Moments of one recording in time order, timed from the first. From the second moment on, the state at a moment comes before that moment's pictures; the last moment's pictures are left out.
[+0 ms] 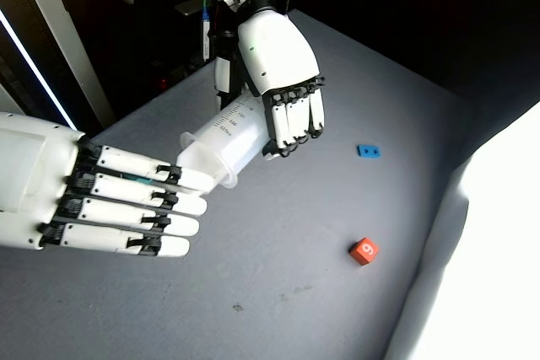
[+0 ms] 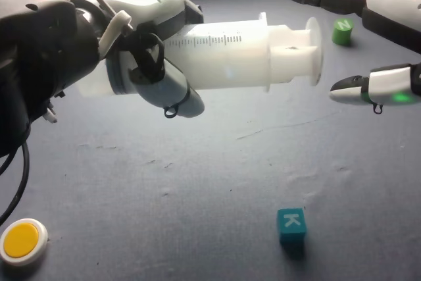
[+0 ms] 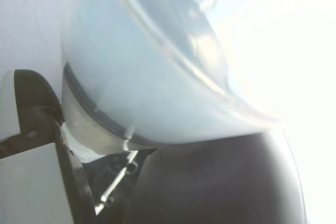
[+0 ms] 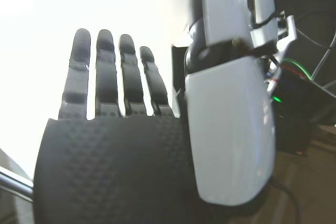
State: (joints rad) left arm 0.29 -1.00 0.83 -1.71 -0.54 2.44; right arm -0.39 -0.80 0.75 0.53 0.50 -1.17
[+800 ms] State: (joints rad) left arm 0.29 -1.00 0.84 -1.71 -0.54 2.46; right arm -0.37 -0.93 0.83 0.53 0.52 -1.16
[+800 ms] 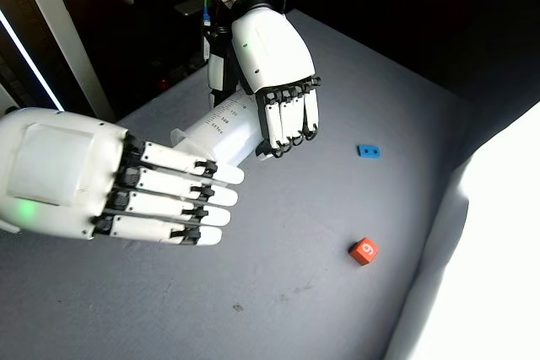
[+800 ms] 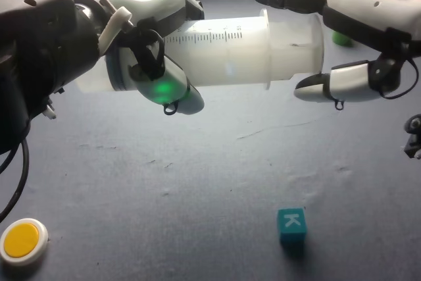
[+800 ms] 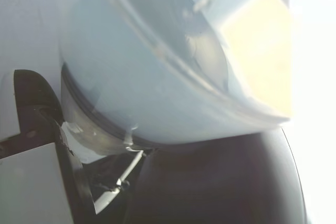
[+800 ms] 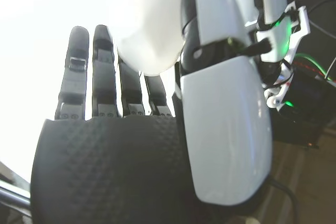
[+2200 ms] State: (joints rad) left arm 0.28 -1.01 0.84 -1.71 -0.52 2.48; right arm -0.39 -0.95 0.87 0.53 0.57 -1.15
